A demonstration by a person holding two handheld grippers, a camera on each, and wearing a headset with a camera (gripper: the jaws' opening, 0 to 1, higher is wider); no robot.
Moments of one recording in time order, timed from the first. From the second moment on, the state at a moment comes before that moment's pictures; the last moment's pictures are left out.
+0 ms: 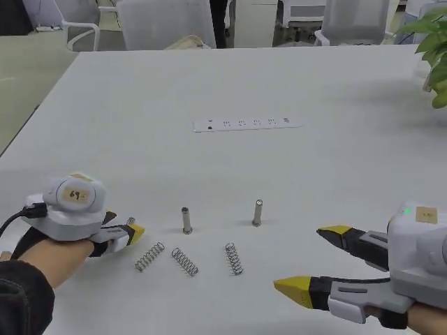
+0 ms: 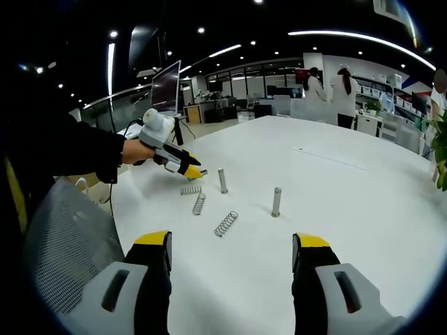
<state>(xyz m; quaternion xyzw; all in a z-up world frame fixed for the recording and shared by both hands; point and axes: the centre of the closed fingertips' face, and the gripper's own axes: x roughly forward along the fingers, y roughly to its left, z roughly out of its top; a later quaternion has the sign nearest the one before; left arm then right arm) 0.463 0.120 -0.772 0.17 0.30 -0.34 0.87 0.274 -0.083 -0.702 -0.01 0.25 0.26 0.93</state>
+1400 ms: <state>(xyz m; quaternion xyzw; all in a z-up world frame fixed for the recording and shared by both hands) 0.468 0.115 -0.784 0.19 0.34 -0.33 0.86 0.273 -0.088 -0.703 -0.01 0.25 0.27 0.93</state>
